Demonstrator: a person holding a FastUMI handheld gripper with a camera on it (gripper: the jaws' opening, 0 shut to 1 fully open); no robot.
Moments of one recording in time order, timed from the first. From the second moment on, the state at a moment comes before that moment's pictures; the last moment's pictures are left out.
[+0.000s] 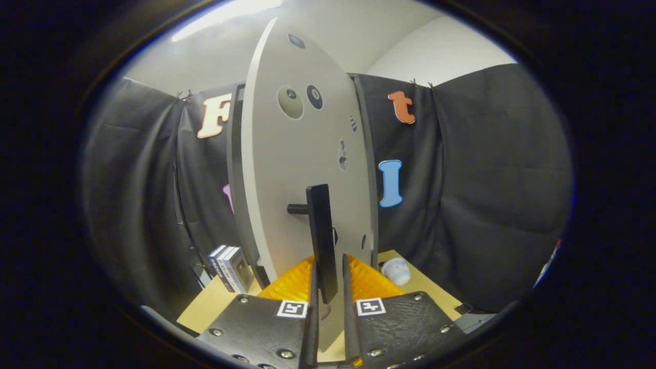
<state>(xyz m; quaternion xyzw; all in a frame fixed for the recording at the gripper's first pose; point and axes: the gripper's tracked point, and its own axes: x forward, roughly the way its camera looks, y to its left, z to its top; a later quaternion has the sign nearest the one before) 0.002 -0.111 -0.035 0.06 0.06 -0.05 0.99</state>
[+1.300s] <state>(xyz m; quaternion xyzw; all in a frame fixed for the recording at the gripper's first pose) -0.007 -0.271 -0.044 0.05 0.04 -0.05 1.00</state>
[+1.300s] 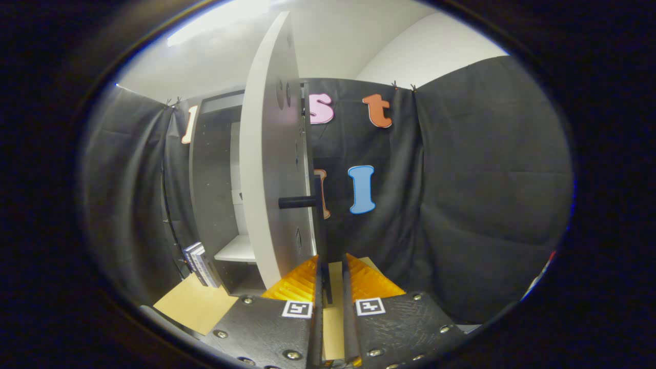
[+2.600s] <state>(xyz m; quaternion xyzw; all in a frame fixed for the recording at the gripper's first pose) -0.054 -0.150 -0.071 0.11 0.06 0.02 0.99</state>
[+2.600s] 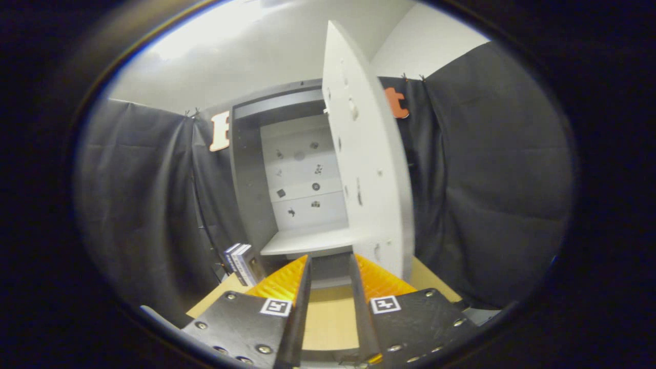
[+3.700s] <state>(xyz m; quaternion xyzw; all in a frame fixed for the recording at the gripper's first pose) 0.056 0.045 -0.361 0.07 0.31 0.07 0.95</state>
